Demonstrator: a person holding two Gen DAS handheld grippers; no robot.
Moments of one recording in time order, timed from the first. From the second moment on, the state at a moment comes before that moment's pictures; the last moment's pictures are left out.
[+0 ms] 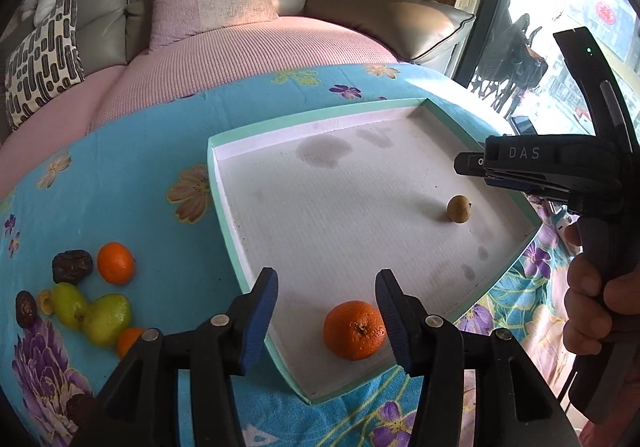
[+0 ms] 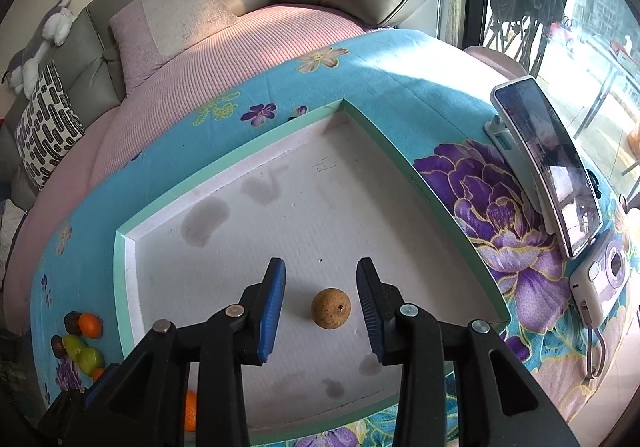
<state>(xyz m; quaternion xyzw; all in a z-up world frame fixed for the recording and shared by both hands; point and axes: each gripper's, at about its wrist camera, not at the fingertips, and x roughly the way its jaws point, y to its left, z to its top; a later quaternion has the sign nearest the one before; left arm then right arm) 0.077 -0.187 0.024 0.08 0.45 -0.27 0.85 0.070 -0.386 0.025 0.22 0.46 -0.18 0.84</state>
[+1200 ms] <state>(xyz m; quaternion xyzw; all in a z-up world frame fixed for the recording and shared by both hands) 0.119 0.019 0.019 -0.04 0.47 0.02 0.88 0.095 -0.291 0.023 0.13 0.47 -0.06 0.87</state>
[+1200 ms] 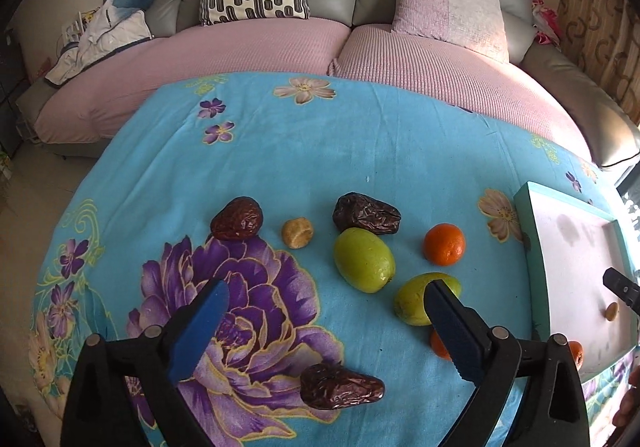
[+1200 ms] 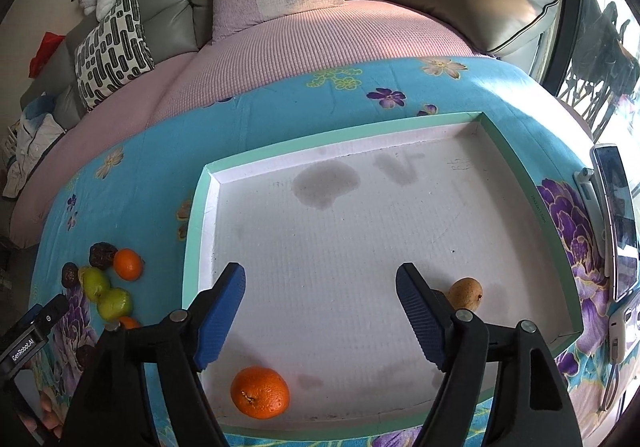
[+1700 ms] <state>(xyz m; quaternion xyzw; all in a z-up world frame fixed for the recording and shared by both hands) 0.104 0.061 0.026 -0.08 0.43 0.07 0.89 0.091 -0.254 0.031 0.07 0.42 -0.03 0.90</state>
